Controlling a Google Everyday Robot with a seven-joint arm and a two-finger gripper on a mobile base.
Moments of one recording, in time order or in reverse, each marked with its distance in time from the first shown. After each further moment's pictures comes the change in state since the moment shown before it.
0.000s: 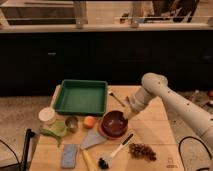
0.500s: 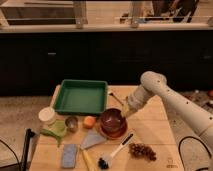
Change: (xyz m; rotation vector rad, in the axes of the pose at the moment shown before) arm 0.005 -0.011 -0.003 0.026 0.004 0.023
